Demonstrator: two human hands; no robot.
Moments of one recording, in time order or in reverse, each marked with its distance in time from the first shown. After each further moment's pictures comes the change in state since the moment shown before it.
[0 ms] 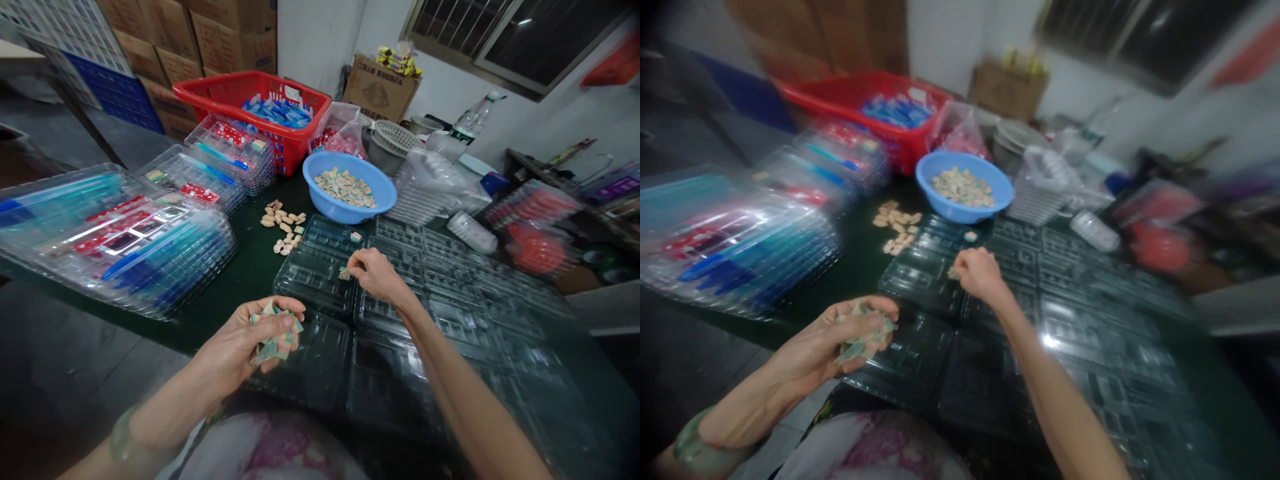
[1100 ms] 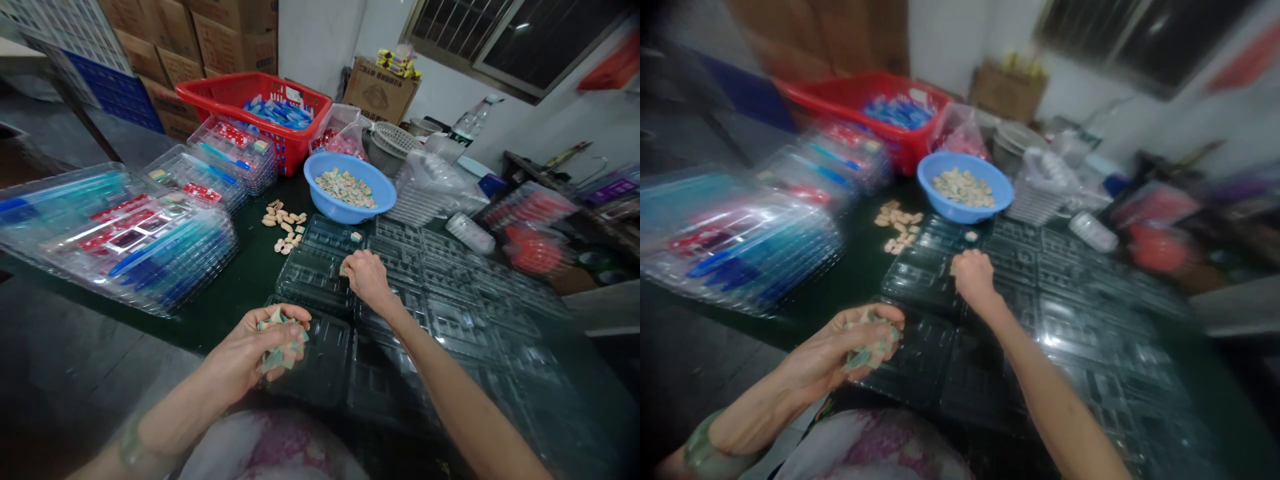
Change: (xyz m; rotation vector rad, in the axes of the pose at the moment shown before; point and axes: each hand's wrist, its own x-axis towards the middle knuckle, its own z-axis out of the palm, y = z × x) left_hand 0.001 -0.019 -0.002 -0.076 -0.124 0.036; right_hand -0.002 -0.011 0.020 -0.374 0.084 -0.039
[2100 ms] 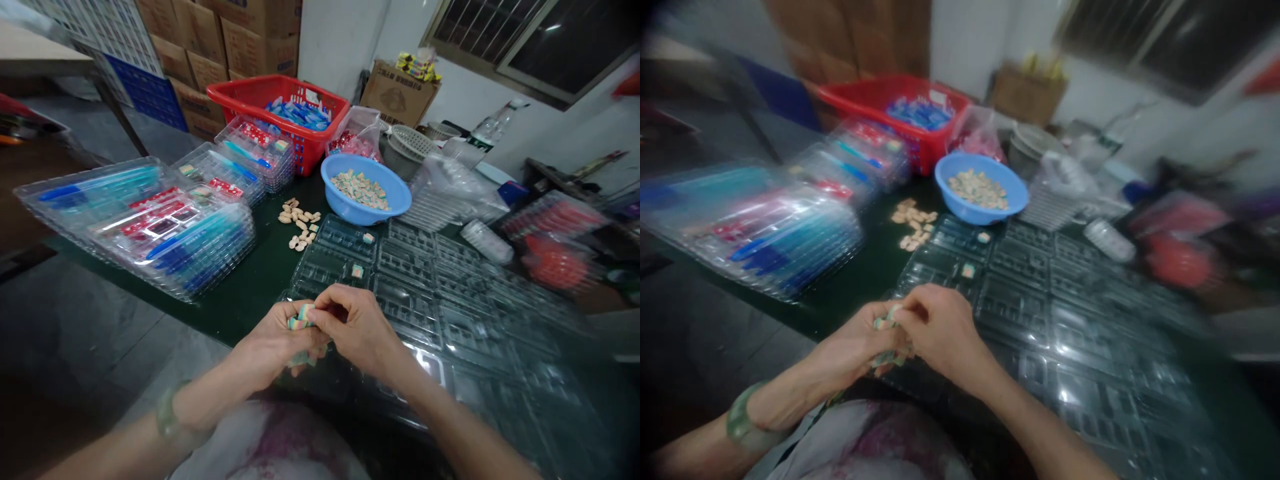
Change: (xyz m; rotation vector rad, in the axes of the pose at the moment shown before) left_hand 0.001 -0.005 0.016 0.125 -0.038 0.114; right_hand -0.056 -0.083 -0.060 0.900 -0.059 -0.044
